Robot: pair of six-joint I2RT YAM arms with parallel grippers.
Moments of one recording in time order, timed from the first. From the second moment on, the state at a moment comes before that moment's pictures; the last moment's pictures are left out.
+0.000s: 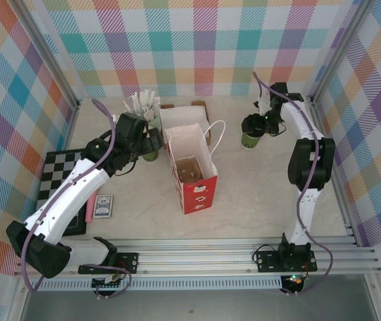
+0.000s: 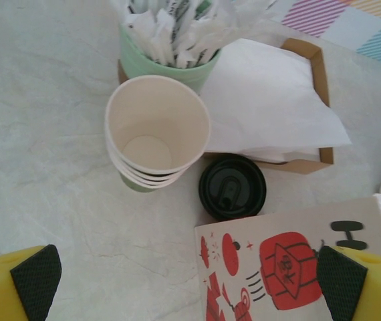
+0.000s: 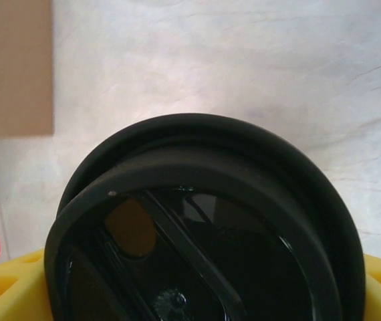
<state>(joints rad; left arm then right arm) -0.52 1.27 1.35 -0.87 -0.33 -0.67 0.05 2.11 1.88 -1.05 -0.35 -0.08</state>
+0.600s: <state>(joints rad) -0.50 1.27 1.35 -0.84 -0.30 -0.63 0.17 1.92 1.59 -1.06 -0.45 -0.42</state>
